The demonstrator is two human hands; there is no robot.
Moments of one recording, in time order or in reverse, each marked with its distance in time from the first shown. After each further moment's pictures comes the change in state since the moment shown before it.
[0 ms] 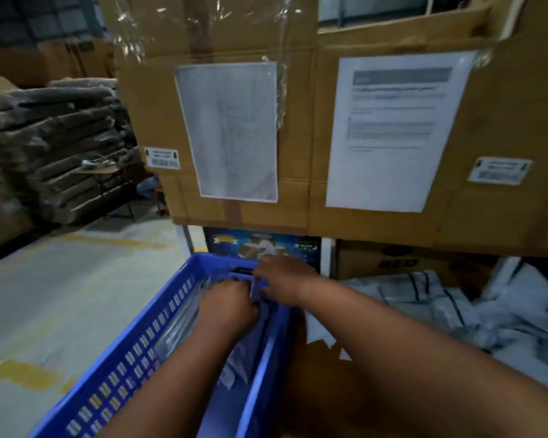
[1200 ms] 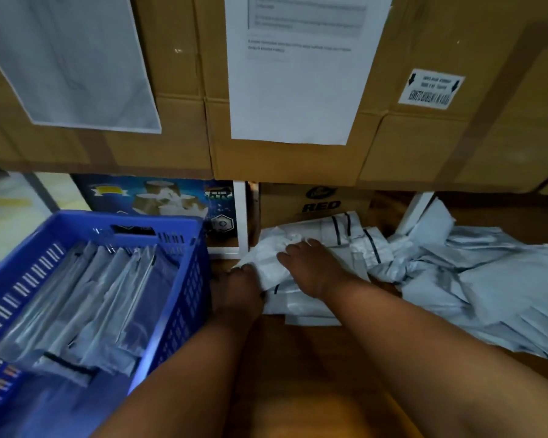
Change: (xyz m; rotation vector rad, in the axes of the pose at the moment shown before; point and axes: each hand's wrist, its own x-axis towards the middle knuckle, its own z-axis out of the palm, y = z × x) left_hand 0.028 0.173 0.186 -0.144 -0.349 0.032; right_hand -0.141 0.195 0.132 -0.372 -0.143 0.284
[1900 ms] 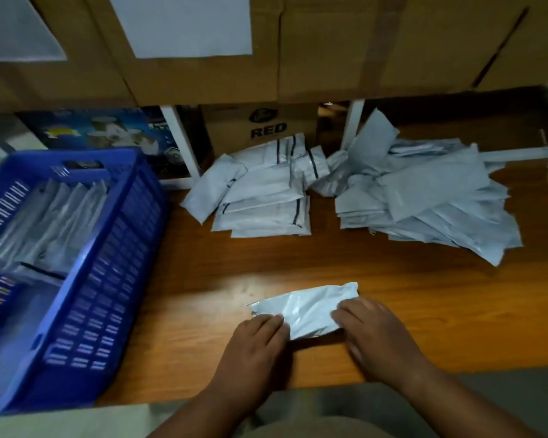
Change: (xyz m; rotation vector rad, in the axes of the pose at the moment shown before) left_hand -0.306 0.090 0.094 -0.094 0.130 0.754; right_hand -0.405 -0.014 0.087 0.435 0.138 0.100
